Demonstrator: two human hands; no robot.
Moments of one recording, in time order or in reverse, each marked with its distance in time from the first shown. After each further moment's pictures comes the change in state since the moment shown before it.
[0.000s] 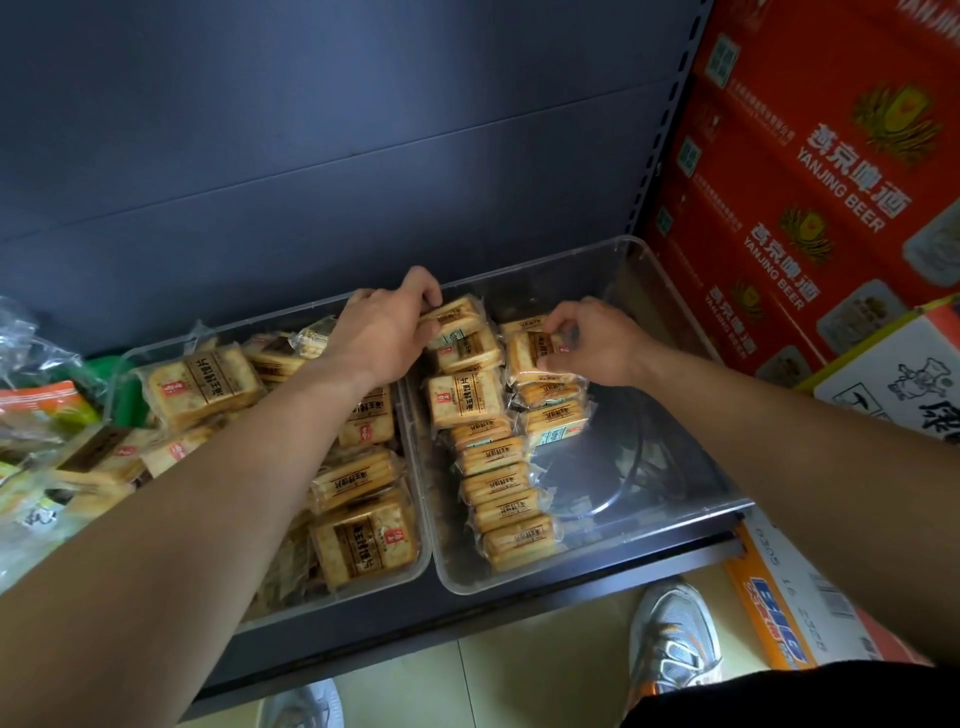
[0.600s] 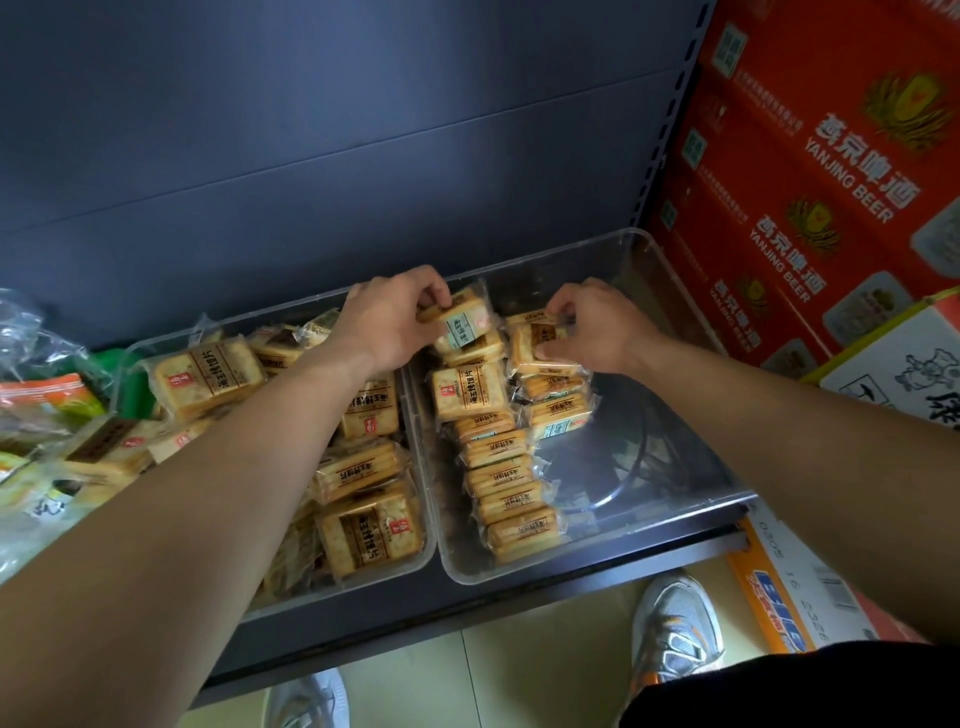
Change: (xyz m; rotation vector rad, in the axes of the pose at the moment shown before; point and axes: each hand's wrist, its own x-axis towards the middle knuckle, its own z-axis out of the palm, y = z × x) left_hand -0.001 0.005 -0.010 -0.197 -0.055 -0.041; right_hand -0.003 -0.012 -0.002 -0.053 0.090 -0.021
